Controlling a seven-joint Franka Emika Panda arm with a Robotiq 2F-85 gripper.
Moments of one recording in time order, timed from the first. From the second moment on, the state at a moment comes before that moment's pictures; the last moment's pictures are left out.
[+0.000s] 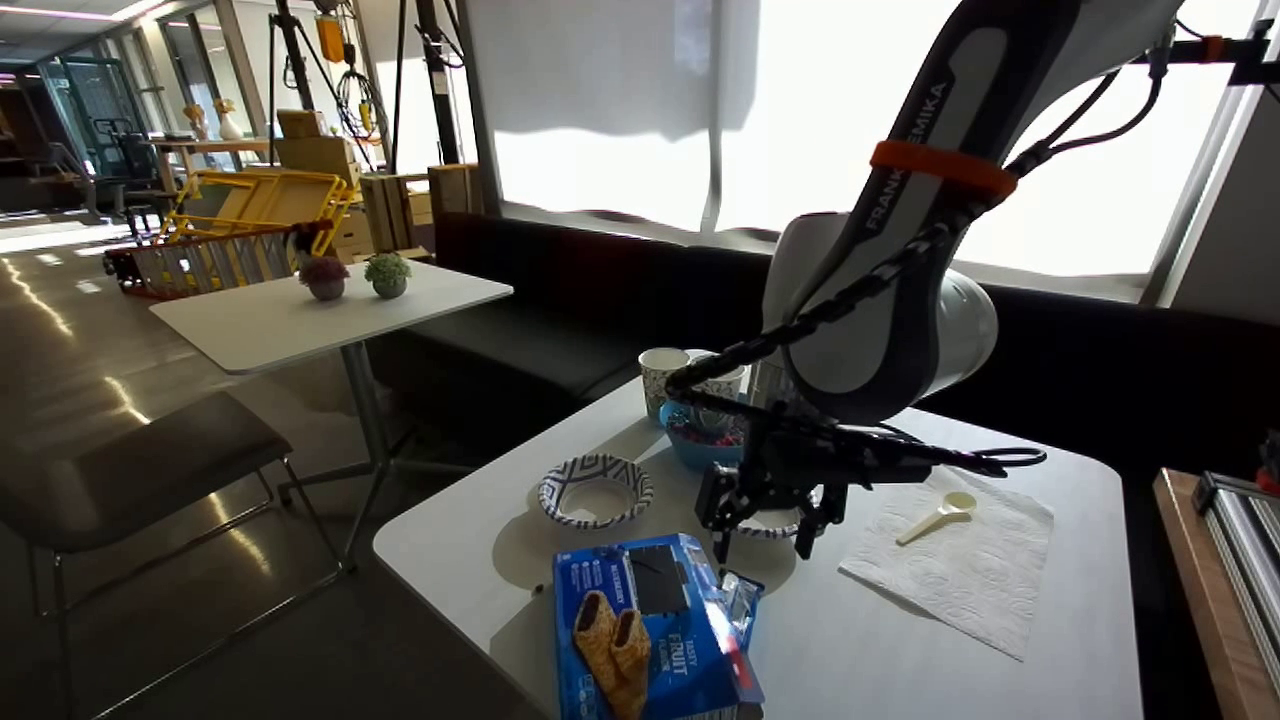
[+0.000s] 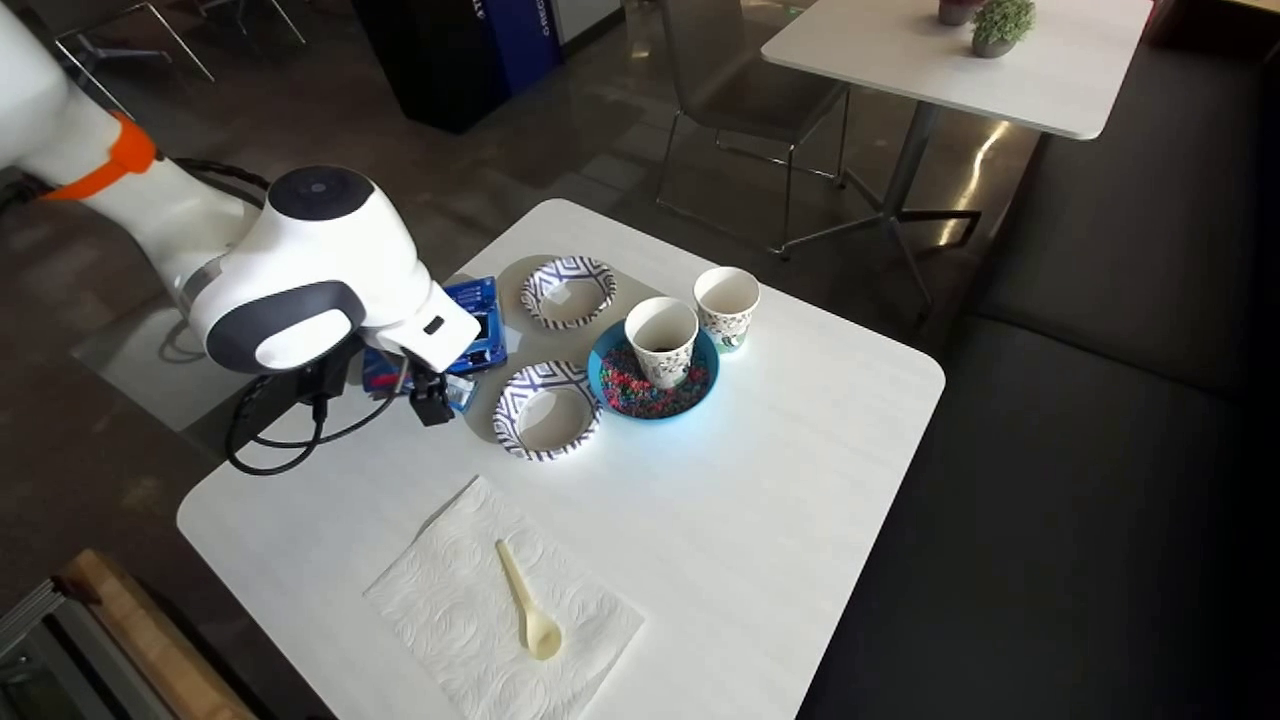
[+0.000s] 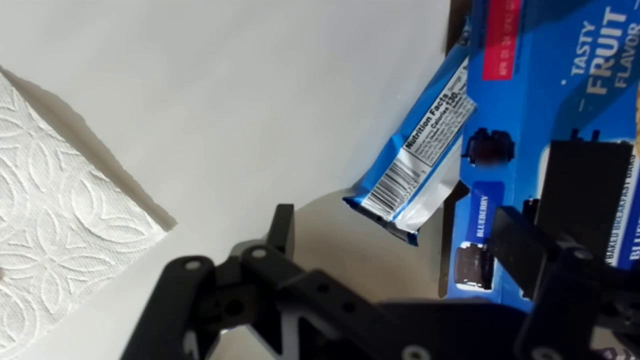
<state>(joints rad) 0.09 0.47 0.14 -2.45 0.46 2.97 0.51</state>
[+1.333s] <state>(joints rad) 0.01 0.55 0.14 -2.30 0.59 2.75 0.51</state>
